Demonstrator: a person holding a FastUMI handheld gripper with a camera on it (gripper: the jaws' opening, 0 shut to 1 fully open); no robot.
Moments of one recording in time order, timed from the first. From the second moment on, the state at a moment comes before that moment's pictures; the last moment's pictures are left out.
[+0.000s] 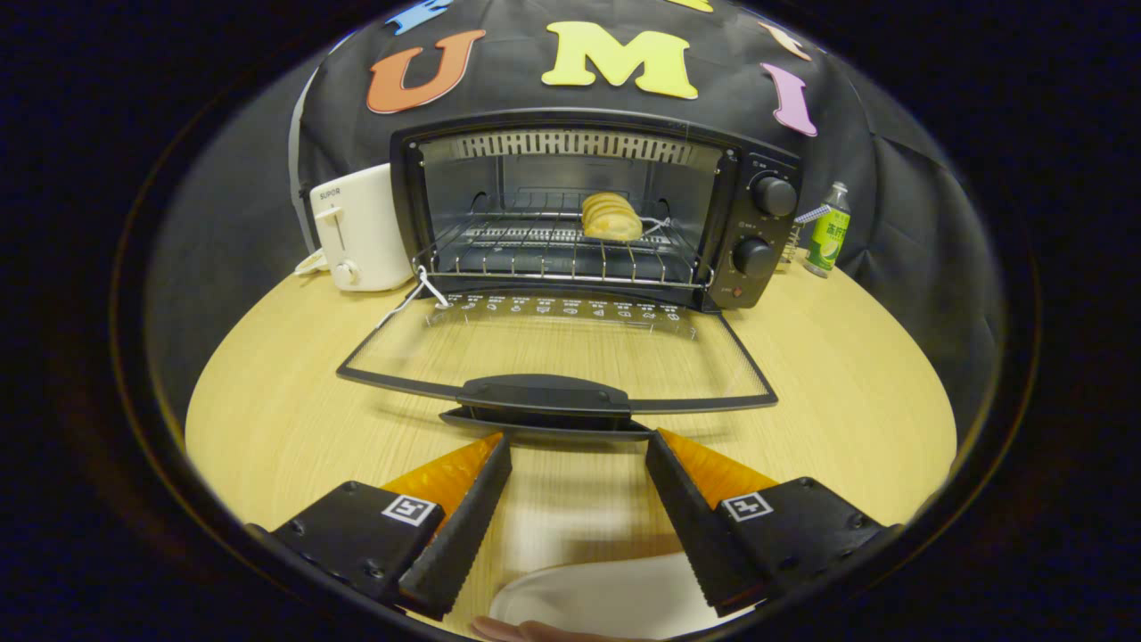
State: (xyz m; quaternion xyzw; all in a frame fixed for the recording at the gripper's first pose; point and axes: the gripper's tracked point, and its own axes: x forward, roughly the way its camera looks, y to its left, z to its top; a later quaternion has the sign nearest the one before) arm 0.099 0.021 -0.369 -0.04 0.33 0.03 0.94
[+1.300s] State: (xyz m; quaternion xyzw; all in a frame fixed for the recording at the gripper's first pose) arm 0.145 0.031 -0.235 -0.04 0.11 0.05 0.99
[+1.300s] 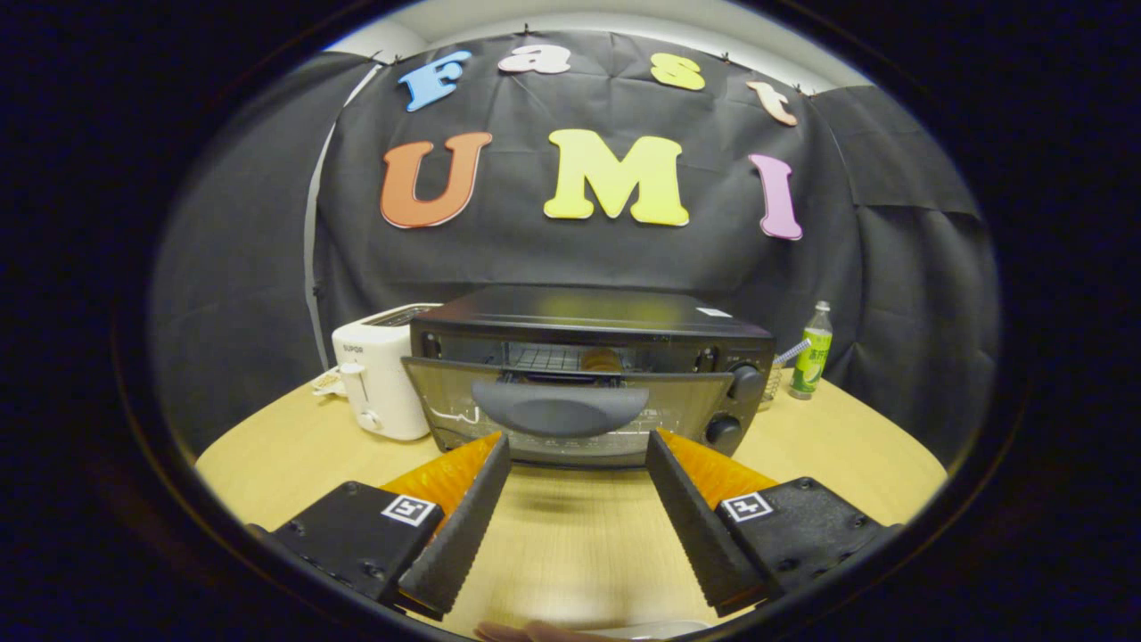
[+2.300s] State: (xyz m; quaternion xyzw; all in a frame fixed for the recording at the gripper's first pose) arm 0.023 -0.026 -0.034 0.02 0.02 0.04 1.00
